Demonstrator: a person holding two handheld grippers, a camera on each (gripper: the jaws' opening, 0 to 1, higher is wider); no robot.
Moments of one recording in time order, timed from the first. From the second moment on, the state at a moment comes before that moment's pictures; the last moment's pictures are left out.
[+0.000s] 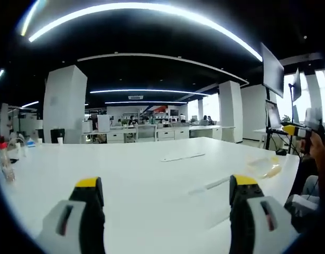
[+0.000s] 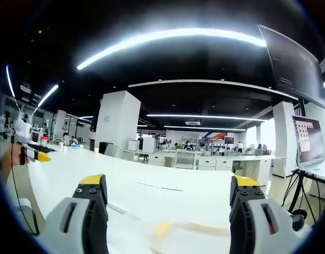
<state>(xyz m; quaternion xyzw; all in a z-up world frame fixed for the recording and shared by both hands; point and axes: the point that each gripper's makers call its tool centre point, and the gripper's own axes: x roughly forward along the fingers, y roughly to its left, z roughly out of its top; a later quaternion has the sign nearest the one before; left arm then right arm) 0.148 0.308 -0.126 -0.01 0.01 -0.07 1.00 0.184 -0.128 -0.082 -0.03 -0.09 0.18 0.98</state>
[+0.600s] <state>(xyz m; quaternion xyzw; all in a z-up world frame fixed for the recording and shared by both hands) 0.147 0.320 -0.124 -0.02 0.01 -0.05 1.00 0.183 -0.125 -0.078 -0.02 -0.09 0.19 0.98</state>
